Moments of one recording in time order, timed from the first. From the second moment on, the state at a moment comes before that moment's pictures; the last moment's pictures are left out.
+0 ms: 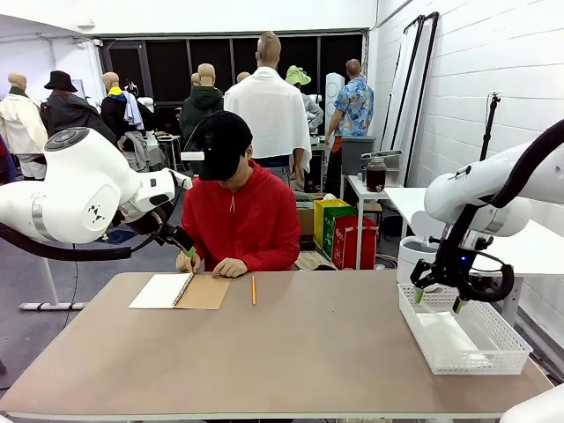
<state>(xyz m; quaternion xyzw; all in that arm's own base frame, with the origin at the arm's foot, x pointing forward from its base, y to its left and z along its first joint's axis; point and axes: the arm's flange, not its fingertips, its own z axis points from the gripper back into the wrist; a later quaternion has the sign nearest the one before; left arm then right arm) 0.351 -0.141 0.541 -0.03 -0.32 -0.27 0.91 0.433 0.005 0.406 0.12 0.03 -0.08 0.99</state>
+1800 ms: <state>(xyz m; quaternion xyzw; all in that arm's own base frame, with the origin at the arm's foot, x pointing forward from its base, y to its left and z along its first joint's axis) 0.351 -0.141 0.541 -0.03 -0.32 -0.27 0.91 0.443 -0.003 0.411 0.12 -0.01 -0.09 0.99</state>
